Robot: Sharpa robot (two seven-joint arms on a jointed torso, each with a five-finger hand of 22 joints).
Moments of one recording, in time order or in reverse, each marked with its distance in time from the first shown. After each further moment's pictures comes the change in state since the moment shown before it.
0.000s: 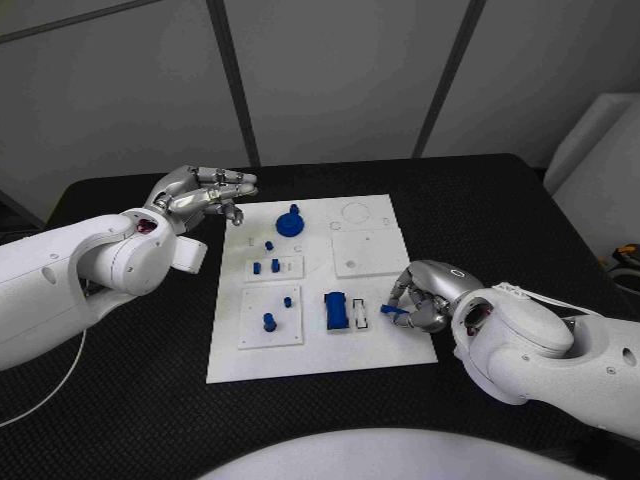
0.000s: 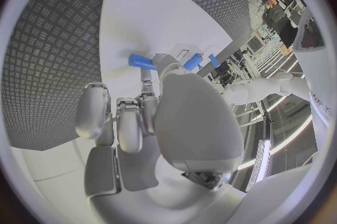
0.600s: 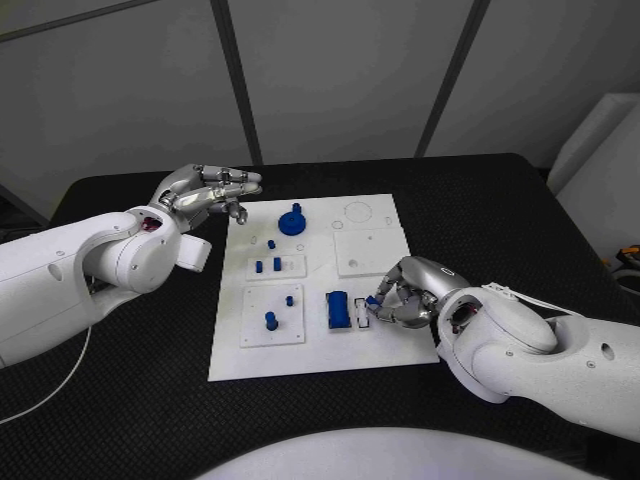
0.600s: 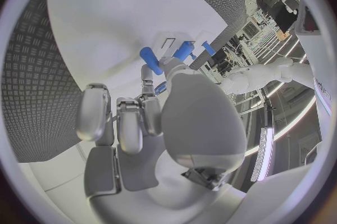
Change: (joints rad) left arm 0.000 0.003 0.000 0.001 0.000 0.000 0.000; left_hand 0.000 0.000 0.000 0.000 0.000 0.000 0.000 0.000 0.000 0.000 0.000 0.000 0.000 0.000 0.000 0.000 0.000 0.000 0.000 0.000 0.000 0.000; right arm 0.001 0.061 0.000 -0.026 0.058 -0.061 -0.004; right_hand -0.102 -0.015 0.030 0.022 -0.005 0.004 0.004 0.024 0.011 0.004 -0.004 0.006 0.000 0.001 -0.007 0.004 0.000 0.000 0.003 -0.003 0.004 0.009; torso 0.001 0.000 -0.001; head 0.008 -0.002
